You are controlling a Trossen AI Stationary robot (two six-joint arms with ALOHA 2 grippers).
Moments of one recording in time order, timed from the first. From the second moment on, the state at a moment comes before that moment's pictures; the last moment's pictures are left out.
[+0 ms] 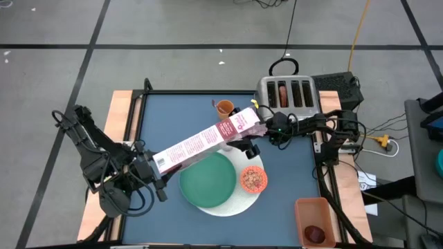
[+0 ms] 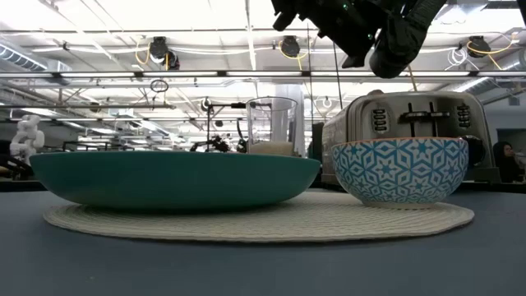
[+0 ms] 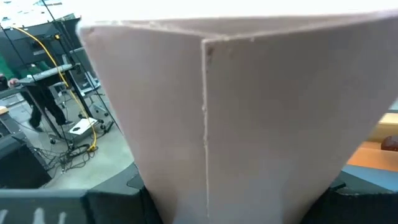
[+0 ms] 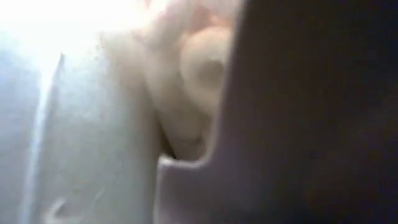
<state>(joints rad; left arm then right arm) -0.84 1.31 1.36 -0.61 -1.33 -0.39 -0.14 1.74 0.82 1.55 -0.54 0.24</state>
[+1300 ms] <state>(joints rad) -0.85 1.32 1.36 -0.60 -1.26 -0.38 -0.23 1.74 0.82 1.55 -0.61 0.36</state>
